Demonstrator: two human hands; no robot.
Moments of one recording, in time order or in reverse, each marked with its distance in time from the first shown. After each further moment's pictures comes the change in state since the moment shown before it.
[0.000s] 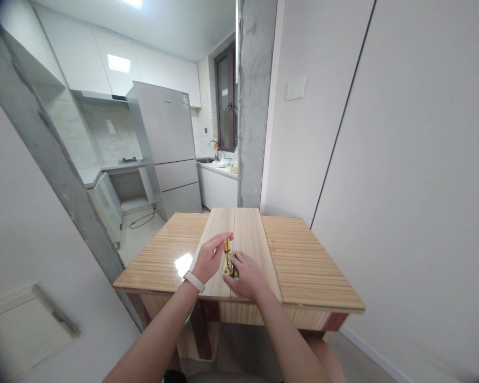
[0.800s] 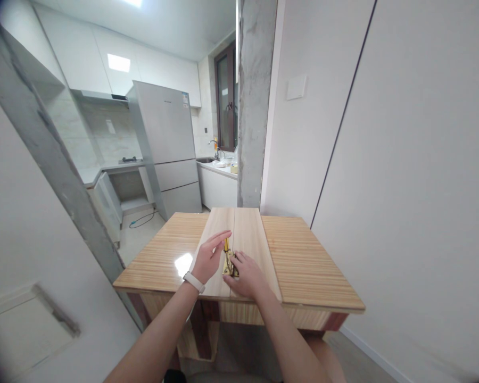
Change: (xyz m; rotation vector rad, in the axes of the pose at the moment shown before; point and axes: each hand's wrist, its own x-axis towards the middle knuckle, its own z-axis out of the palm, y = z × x) left_hand -0.003 -0.004 0.000 0.012 0.047 -0.009; right_hand 0.000 0.000 0.000 -0.006 -0.020 0.019
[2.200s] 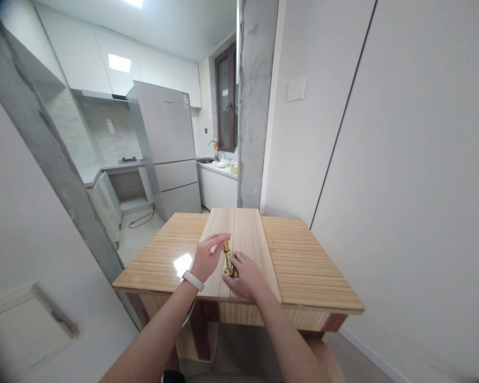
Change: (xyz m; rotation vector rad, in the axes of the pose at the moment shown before) left_hand 0.004 0.000 -0.004 0.072 0.033 0.016; right_hand -0.001 0.002 0.001 -0.002 -0.002 0.003
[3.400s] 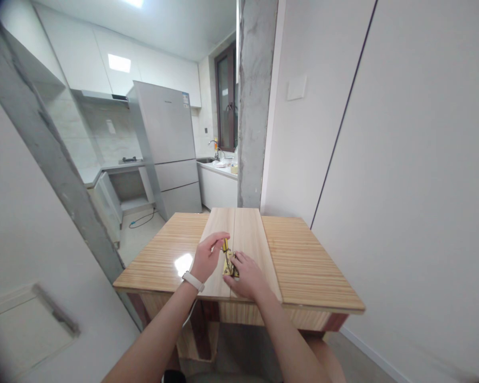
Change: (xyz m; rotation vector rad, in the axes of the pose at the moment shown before) left_hand -0.002 0.001 0.000 -0.055 0.017 -0.047; right_hand 0.001 -0.002 -0.002 0.006 -0.025 0.018
